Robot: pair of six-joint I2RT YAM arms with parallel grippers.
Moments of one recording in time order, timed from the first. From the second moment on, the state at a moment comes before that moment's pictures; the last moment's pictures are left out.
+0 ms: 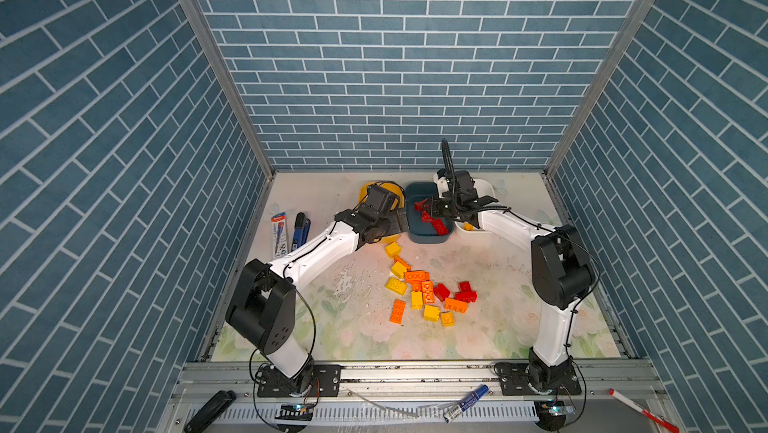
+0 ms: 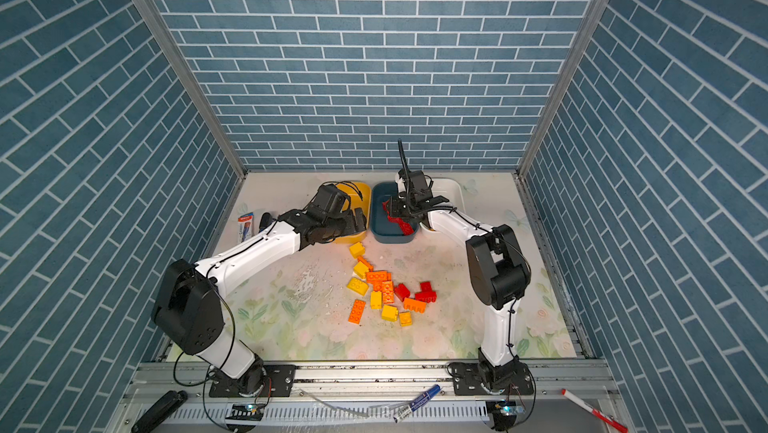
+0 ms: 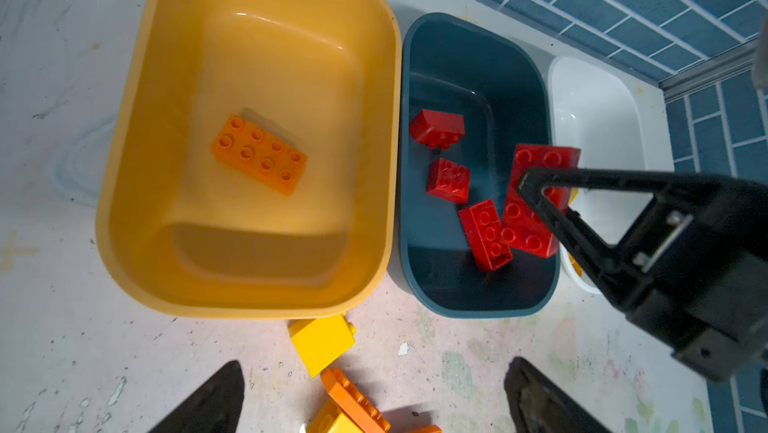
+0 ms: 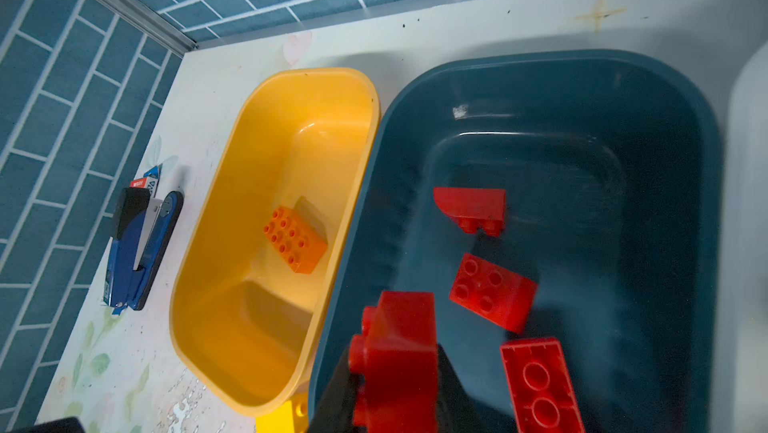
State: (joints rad) left arm -0.58 1.63 1.27 -0.49 -0.07 -0.71; right arm 0.52 1.97 1.49 -0.23 -0.24 0.39
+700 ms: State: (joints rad) left arm -0.58 1.62 1.22 -0.55 -0.03 -0.68; right arm 0.52 2.00 1.57 -0.30 -0.30 0.36
